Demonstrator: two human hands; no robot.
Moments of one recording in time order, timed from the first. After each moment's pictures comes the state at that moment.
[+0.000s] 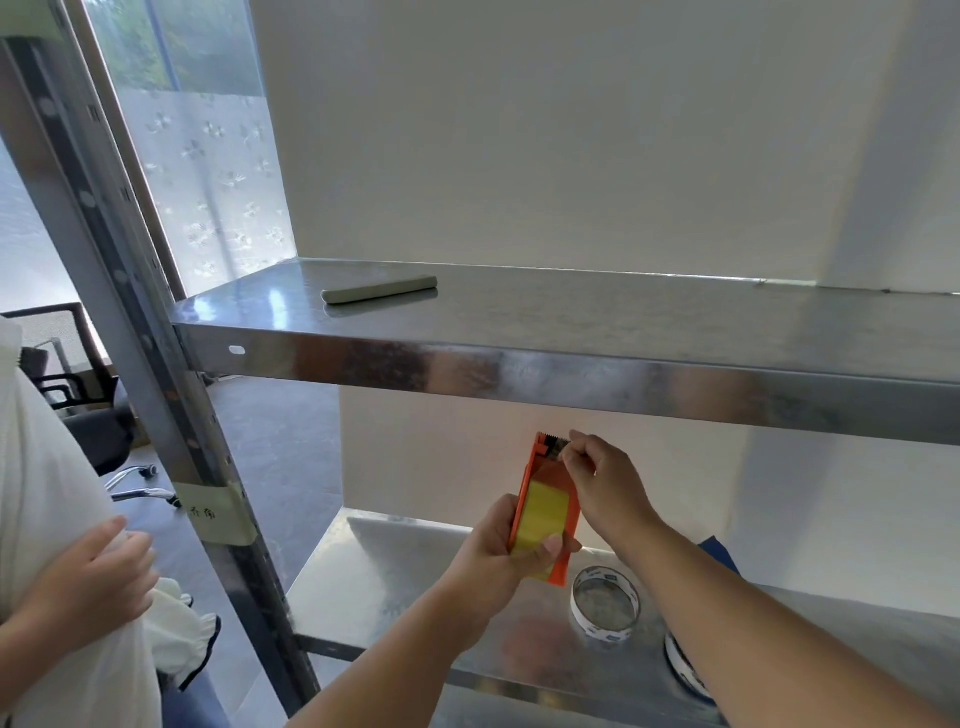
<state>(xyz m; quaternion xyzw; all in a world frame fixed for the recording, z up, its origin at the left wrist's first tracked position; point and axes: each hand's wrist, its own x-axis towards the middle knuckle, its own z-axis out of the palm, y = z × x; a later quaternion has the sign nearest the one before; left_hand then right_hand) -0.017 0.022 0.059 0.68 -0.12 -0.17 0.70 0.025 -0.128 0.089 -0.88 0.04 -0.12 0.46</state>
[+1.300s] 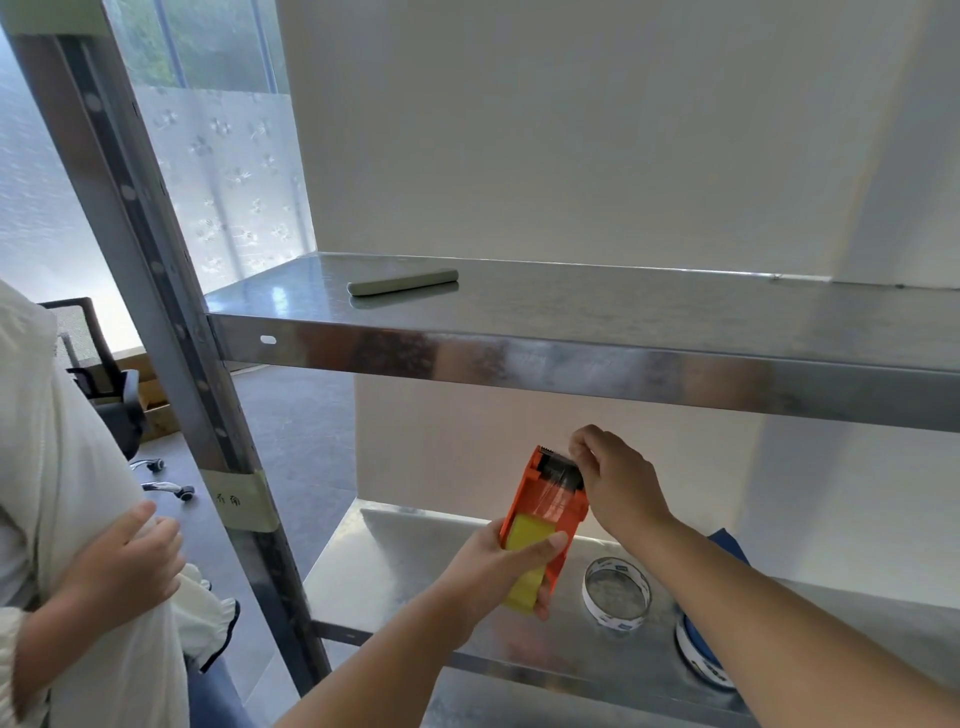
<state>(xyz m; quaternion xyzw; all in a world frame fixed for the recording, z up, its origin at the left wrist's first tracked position) -0.027 0.039 0.061 0.70 -0.03 -0.21 0.68 0.016 -0.125 0.090 -0.95 -0.03 -0.17 0.25</state>
